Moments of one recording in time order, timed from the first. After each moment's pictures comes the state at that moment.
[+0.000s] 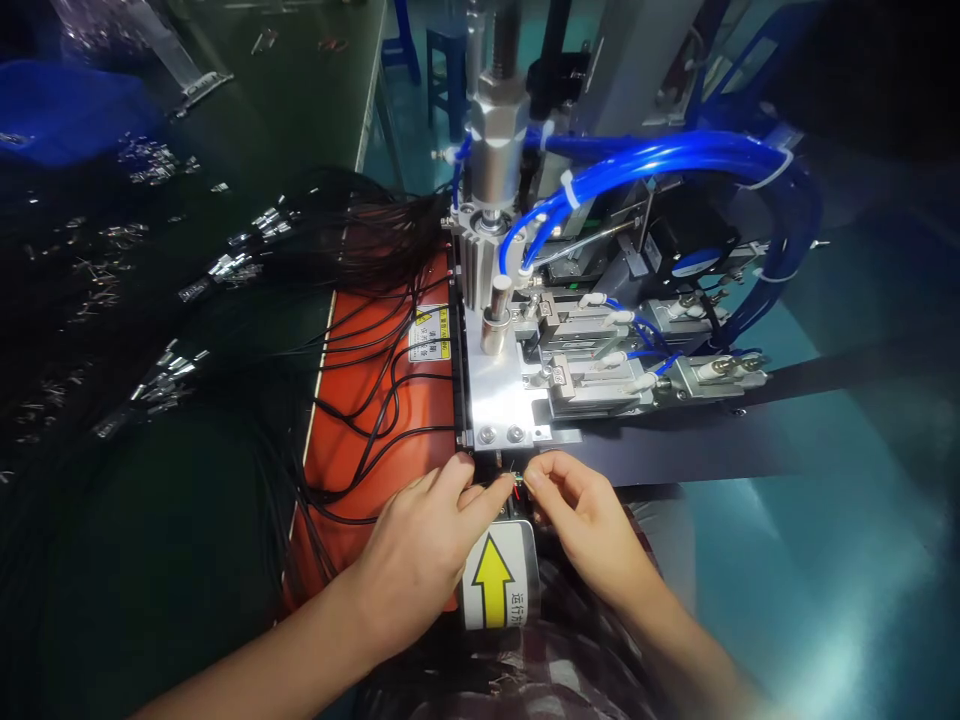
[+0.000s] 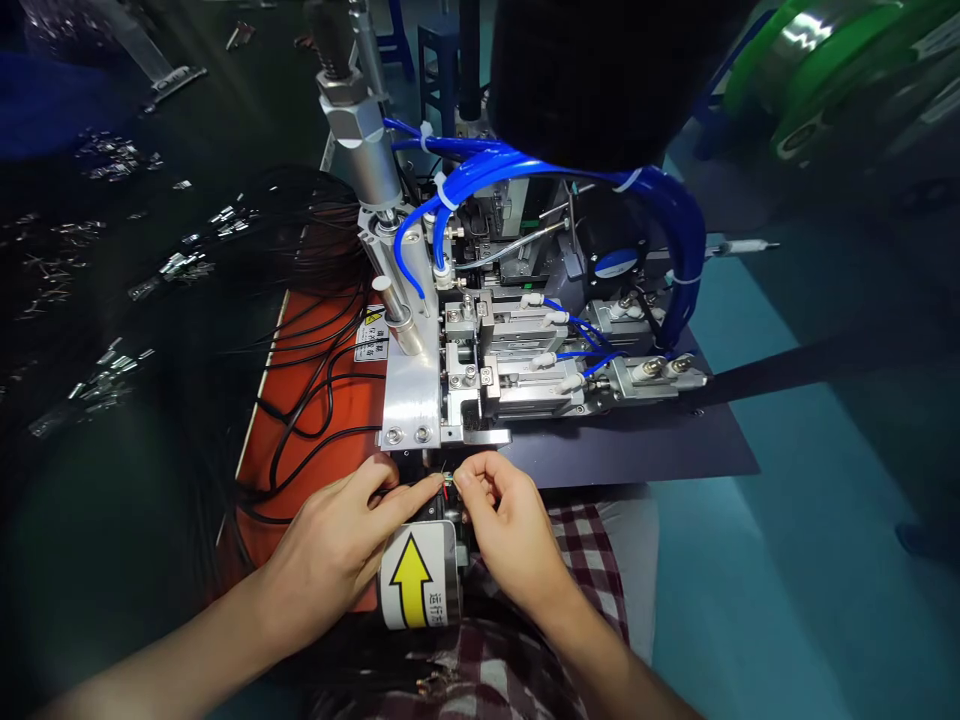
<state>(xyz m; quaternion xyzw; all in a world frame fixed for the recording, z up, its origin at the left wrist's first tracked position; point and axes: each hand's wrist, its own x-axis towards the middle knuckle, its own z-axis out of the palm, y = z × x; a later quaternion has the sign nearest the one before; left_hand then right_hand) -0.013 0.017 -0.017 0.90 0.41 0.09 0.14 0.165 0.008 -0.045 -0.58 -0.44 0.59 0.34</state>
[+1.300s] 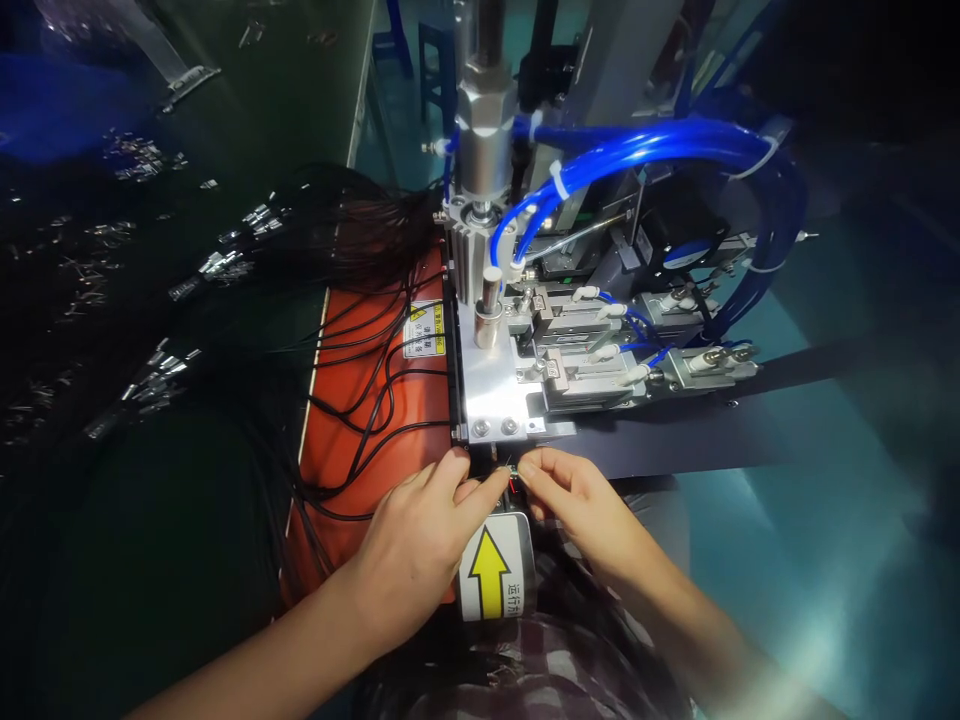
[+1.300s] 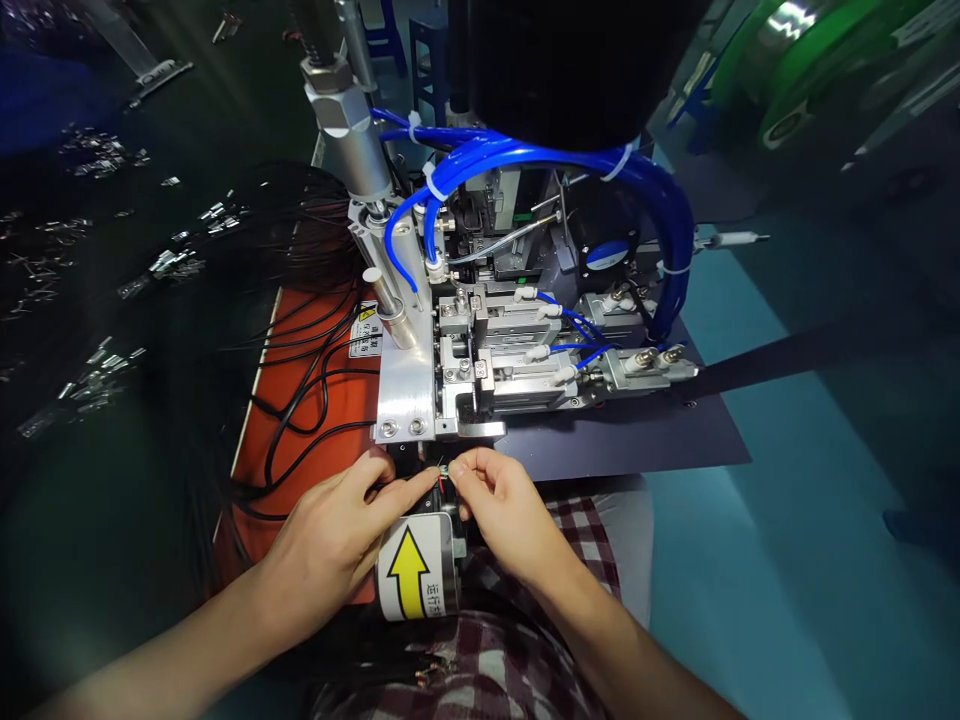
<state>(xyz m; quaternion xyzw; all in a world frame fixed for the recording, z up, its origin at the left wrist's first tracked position) -0.013 0.016 -0.013 0.90 0.41 0.07 0.12 0.167 0.018 -0.038 -0.55 -0.41 0.66 0.31</state>
